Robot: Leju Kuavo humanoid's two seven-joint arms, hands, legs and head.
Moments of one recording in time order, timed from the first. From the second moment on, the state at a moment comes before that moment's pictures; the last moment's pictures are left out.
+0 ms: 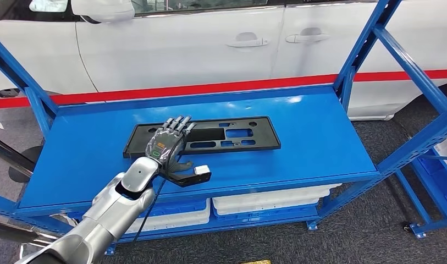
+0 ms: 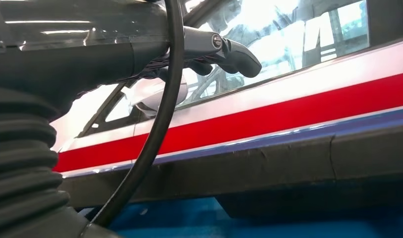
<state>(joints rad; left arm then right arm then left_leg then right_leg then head) -0.60 -0.09 -0.64 -0.89 -1.44 0.33 0.06 -0.04 0.19 0.29 -0.16 -0.18 -0.25 -0.22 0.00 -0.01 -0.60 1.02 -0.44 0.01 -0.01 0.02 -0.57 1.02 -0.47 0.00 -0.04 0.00</state>
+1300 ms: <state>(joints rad) -0.65 -0.08 -0.65 -0.67 -1.44 0.42 0.03 -0.03 0.18 0.29 -0.16 -0.20 -0.26 -0.24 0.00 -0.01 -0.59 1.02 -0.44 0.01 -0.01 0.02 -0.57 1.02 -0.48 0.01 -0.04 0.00</state>
